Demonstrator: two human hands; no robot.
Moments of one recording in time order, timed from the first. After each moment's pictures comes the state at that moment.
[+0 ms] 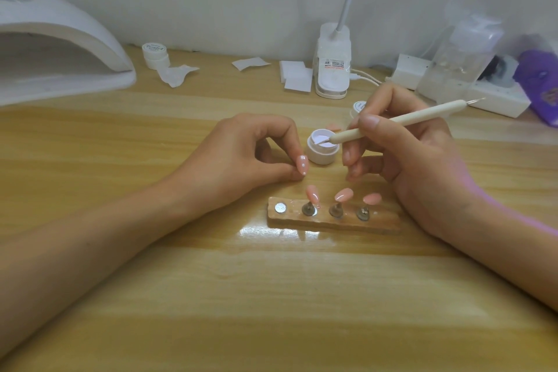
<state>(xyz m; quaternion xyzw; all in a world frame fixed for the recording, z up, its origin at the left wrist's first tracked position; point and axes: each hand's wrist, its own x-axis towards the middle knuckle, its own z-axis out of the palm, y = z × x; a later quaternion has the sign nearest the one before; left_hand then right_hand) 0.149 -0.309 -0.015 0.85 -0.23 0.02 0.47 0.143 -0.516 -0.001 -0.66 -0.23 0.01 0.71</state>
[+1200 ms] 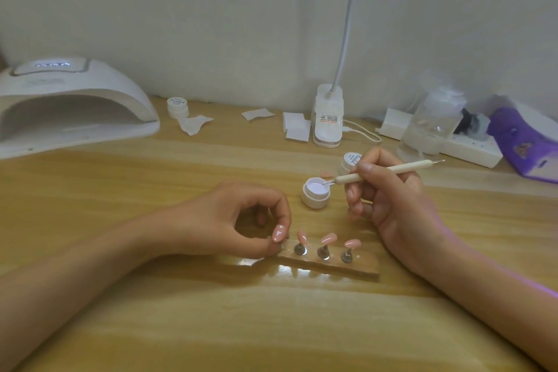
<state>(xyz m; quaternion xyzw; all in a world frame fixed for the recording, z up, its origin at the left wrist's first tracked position) 0.133 -0.286 0.004 0.83 -0.33 -0.14 0.43 0.150 -0.524 0.000 -0.60 -0.15 0.05 0.79</state>
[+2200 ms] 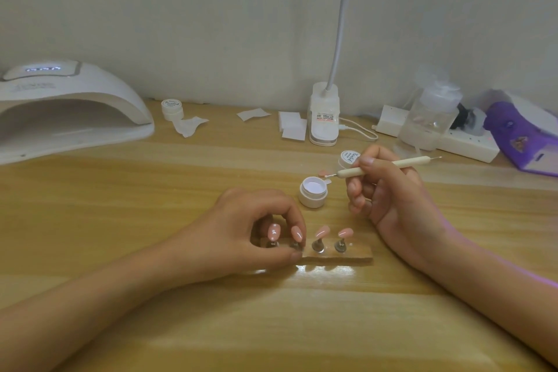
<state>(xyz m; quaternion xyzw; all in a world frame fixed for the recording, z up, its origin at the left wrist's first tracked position) 0.118 -0.306 -0.001 0.85 -0.30 -0.05 0.43 0.157 -0.530 -0.004 -0.58 -0.12 0.06 0.80</state>
